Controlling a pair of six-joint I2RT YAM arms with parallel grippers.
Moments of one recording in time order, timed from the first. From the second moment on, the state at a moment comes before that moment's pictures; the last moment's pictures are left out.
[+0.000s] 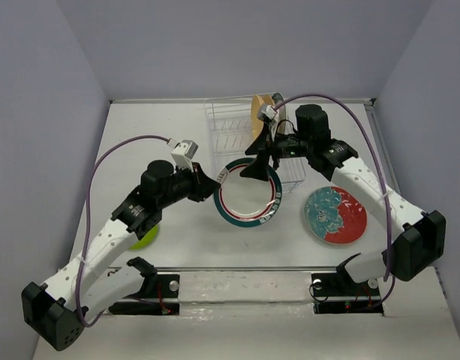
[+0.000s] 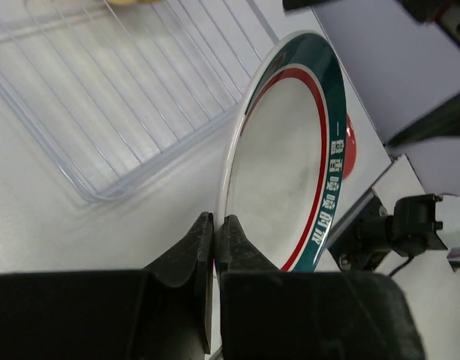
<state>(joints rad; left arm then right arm) -0.61 0.87 0.73 -0.20 0.26 -0.54 0.51 1.41 1.31 -0.28 -0.87 -0.03</state>
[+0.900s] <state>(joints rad) -0.54 0.81 0.96 -0.42 0.13 -0.23 0.52 1.55 1.31 -0.29 -1.06 -0.09</state>
